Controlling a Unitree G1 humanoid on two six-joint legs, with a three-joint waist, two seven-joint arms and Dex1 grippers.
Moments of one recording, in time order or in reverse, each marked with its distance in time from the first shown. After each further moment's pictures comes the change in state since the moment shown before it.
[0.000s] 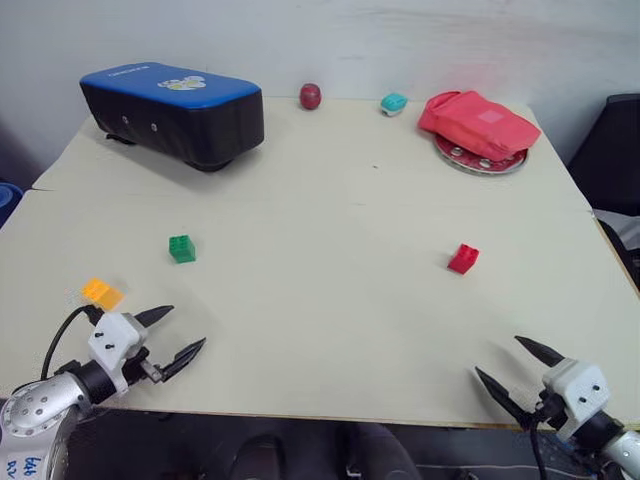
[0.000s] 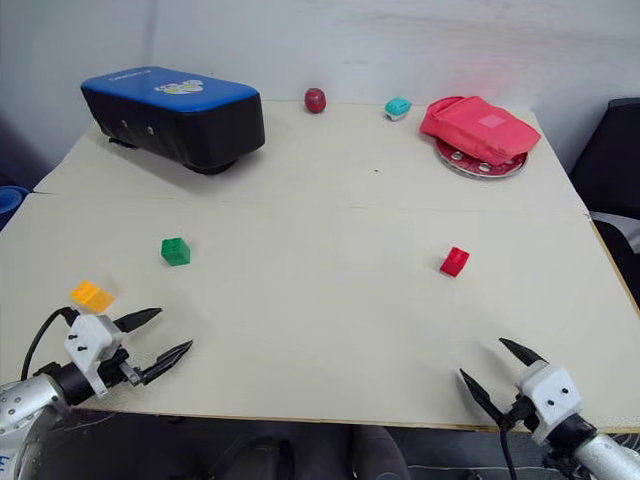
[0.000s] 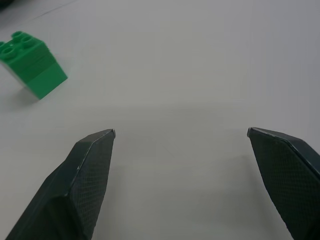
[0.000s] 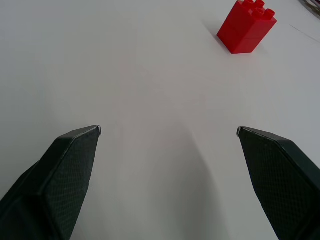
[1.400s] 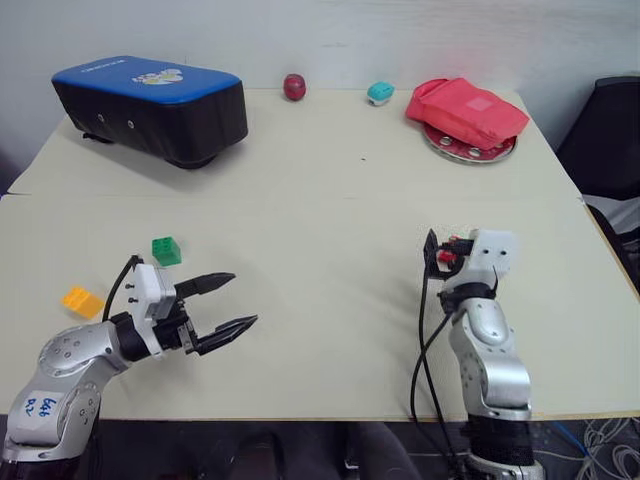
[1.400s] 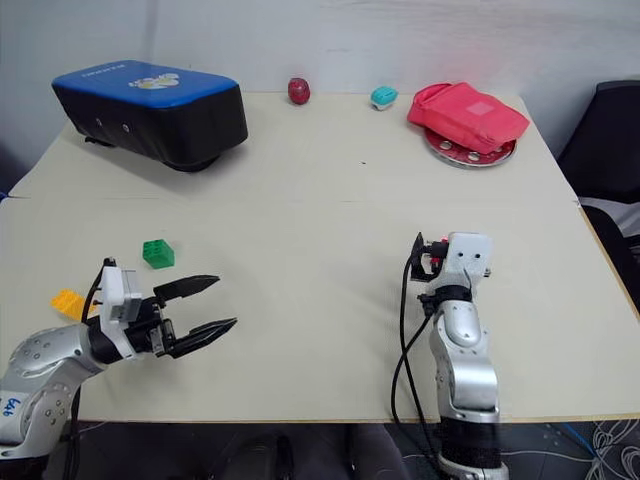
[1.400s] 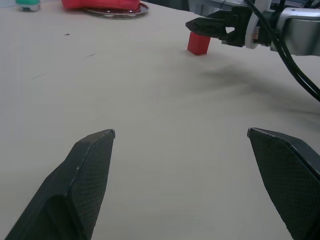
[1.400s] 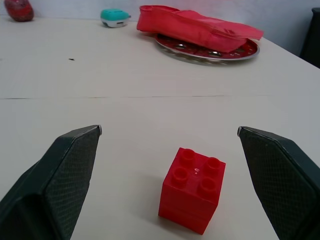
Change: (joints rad) left arm -0.232 0.032 -0.120 -0.199 -0.292 0.304 -0.106; right arm -0.775 0.478 0.236 -0.055 -0.220 0.620 -0.877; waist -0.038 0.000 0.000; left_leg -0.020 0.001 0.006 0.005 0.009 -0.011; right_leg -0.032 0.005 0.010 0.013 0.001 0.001
